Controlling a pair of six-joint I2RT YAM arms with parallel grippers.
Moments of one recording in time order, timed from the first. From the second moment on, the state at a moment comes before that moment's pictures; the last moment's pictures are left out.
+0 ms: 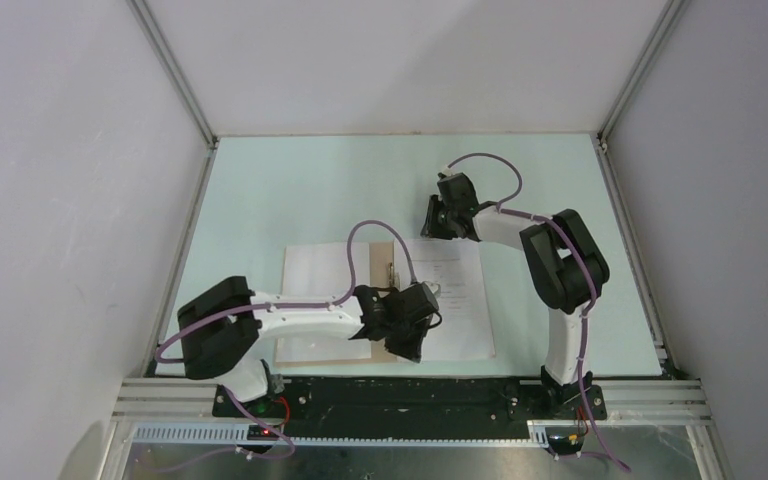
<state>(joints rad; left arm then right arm) -1.20 1.59 0.93 -0.45 0.07 -0.81 0.48 1.99 1.24 -0.08 -0.09 0.54</state>
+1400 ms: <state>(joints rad) -1.20 1.67 0.94 -0.43 0.06 -0.80 0.52 2.00 1.28 -0.12 -0.11 0.53</state>
